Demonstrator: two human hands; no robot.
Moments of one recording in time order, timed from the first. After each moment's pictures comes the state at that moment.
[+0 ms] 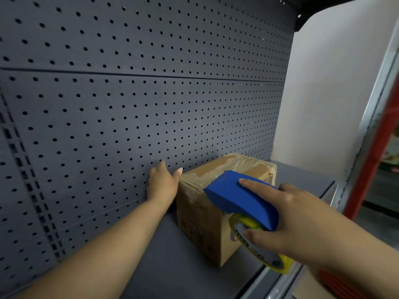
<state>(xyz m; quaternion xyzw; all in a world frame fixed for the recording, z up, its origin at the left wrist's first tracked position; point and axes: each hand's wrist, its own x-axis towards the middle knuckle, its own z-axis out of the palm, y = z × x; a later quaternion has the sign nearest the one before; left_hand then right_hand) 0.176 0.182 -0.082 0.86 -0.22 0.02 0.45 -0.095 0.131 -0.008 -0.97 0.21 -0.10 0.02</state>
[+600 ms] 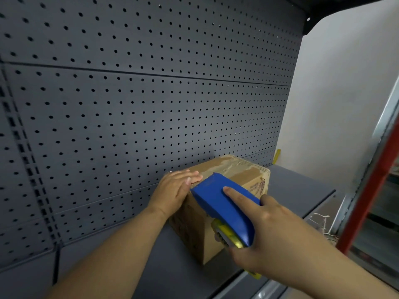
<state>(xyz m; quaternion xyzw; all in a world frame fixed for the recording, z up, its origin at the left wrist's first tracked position) 0.150 0.179 -0.111 0.76 -0.51 0.14 0.36 -0.106 0.119 -0.026 -0.98 0.17 -0.08 0.05</state>
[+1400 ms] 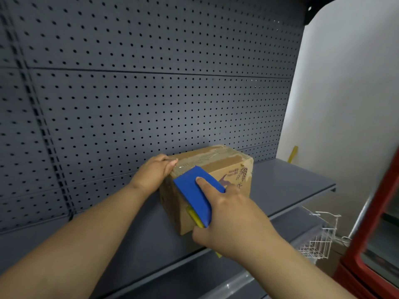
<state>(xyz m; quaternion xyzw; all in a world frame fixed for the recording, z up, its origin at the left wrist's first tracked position) 0.105 0.188 -0.083 0.89 -0.36 0.12 0.27 -0.141 0.107 -0.038 -0.98 0.10 -0.09 0.12</state>
